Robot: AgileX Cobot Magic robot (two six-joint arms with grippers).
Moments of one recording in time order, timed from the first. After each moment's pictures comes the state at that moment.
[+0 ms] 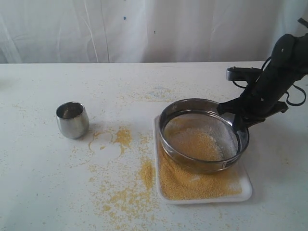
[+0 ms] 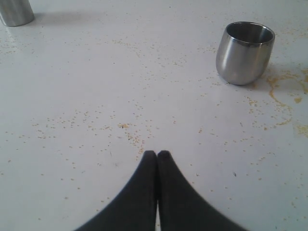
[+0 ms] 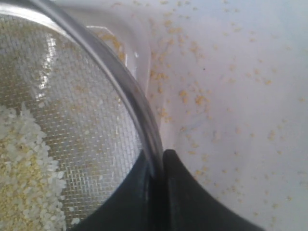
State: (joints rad) left arm 0.19 0.00 0.02 -0.15 0.42 0.13; right arm 0.07 2.01 -1.36 0.26 0.82 -0.29
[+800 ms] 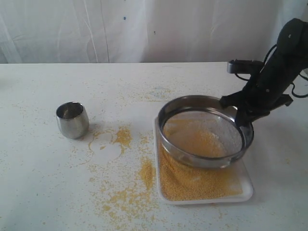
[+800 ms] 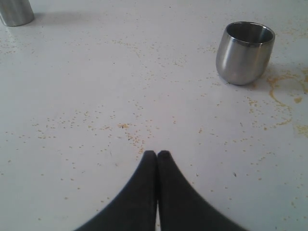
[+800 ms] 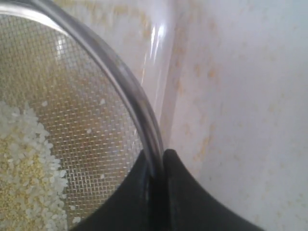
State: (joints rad) left arm 0.19 0.00 0.02 -0.15 0.42 0.13; right arm 0.07 1.95 -1.40 0.26 0.95 -0.28
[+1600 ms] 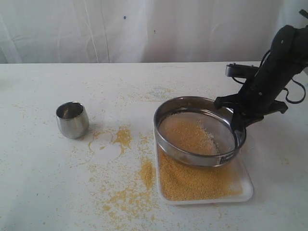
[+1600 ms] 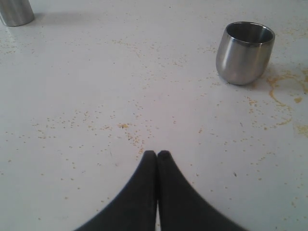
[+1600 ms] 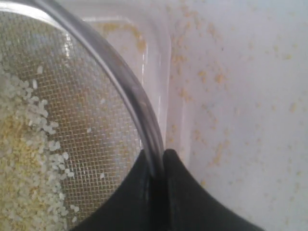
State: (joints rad) left arm 0.19 0.00 0.02 -0.15 0.42 0.13; right arm 0.08 2.01 -1.41 0.28 0.97 -0.22
